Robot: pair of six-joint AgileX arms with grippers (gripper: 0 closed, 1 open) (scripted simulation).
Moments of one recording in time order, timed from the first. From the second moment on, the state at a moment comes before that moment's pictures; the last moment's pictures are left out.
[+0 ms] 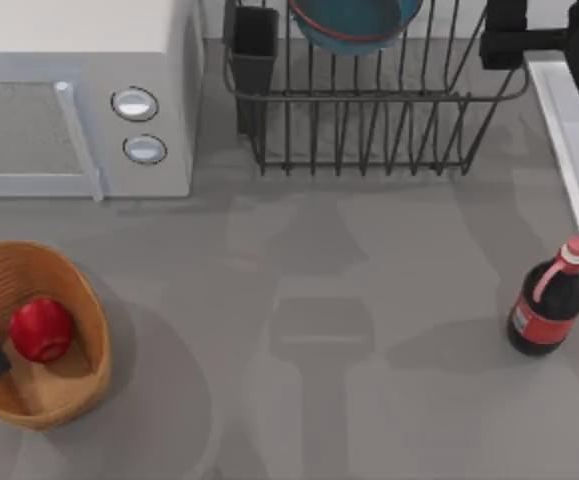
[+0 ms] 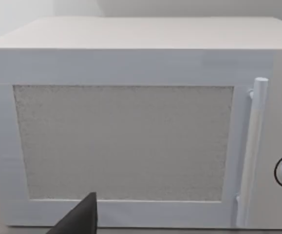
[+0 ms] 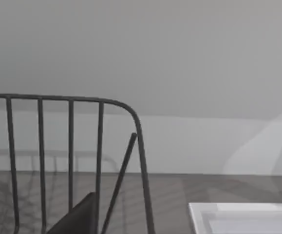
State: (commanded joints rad) left arm 0.00 0.00 0.00 0.00 0.00 0.00; right arm 0.35 1.57 0.98 0.36 0.46 0.02
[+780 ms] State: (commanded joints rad) left arm 0.00 0.00 0.00 0.00 0.00 0.00; right arm -0.01 0.18 0.13 -0.01 0.06 0.00
